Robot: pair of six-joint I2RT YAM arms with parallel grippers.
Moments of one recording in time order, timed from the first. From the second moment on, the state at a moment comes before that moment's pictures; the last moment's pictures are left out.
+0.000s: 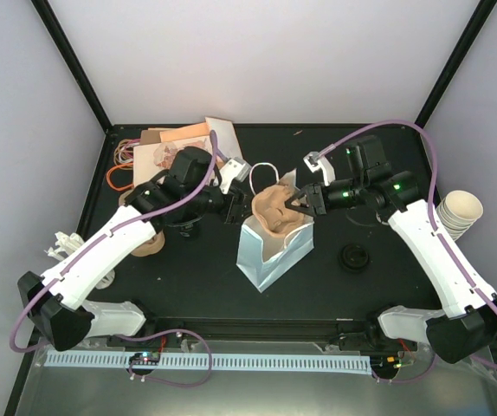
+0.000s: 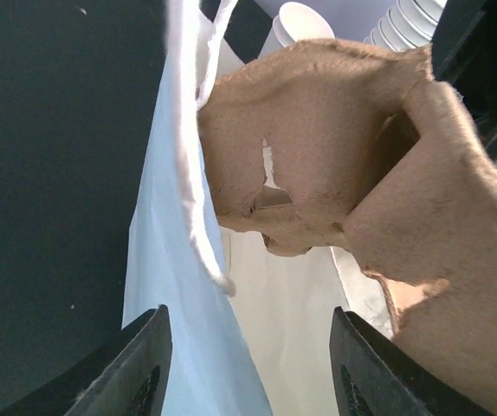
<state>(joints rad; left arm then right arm) -0.66 1.25 1.28 -0.66 0.46 -0.23 0.42 1.24 1.36 -0.94 -0.79 0.19</state>
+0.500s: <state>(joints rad) -0.66 1.33 1.33 -0.79 0.46 -0.18 0.43 1.24 1.36 -0.96 -0.79 0.18</state>
